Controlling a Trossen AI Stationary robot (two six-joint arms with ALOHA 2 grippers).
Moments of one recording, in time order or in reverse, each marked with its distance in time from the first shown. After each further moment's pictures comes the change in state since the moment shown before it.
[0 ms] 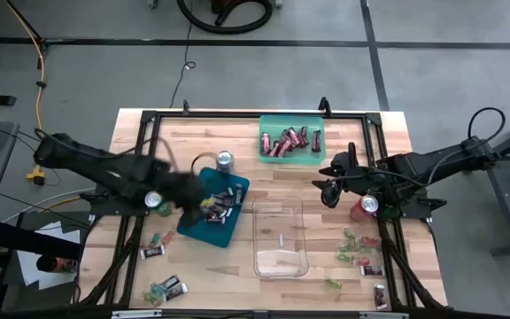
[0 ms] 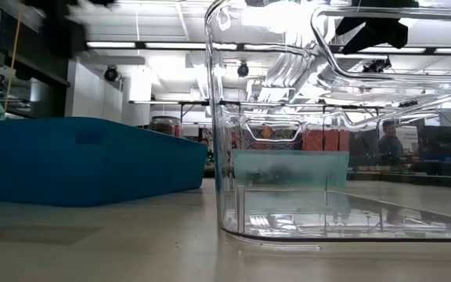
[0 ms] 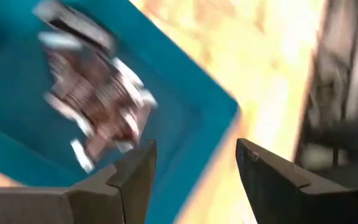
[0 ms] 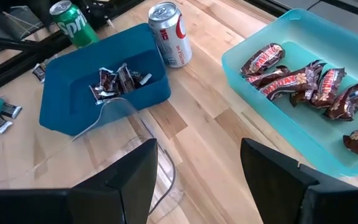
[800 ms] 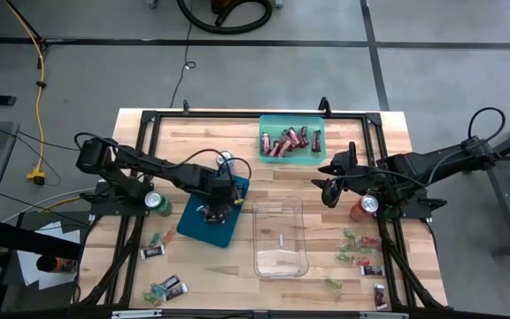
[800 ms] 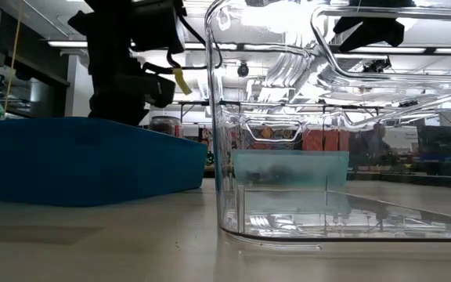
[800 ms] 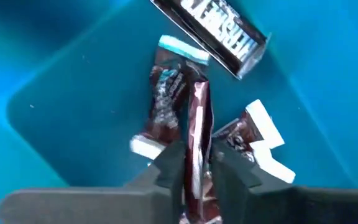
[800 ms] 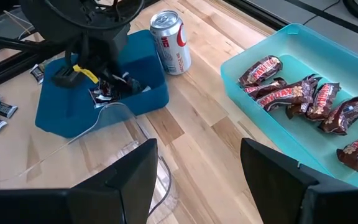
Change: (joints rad) left arm 0.192 0.500 -0.002 0.152 -0.159 -0.026; right arm 0.000 0.000 0.000 0.021 0.020 -0.059
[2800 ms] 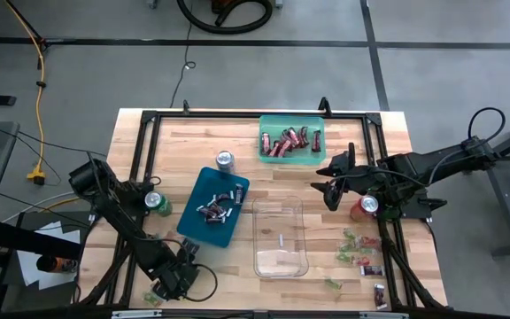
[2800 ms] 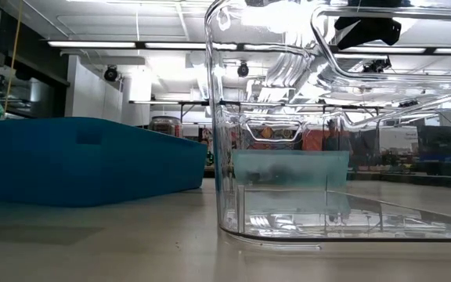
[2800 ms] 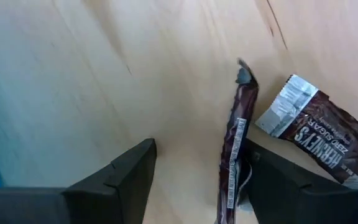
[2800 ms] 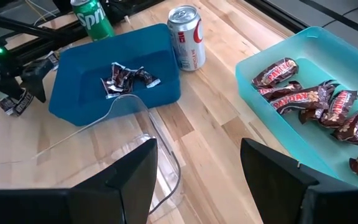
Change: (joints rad) left arm -0.825 0.134 -0.037 0.135 -0.017 0.299; right arm 0.000 0.000 0.000 0.022 -0.053 -0.070
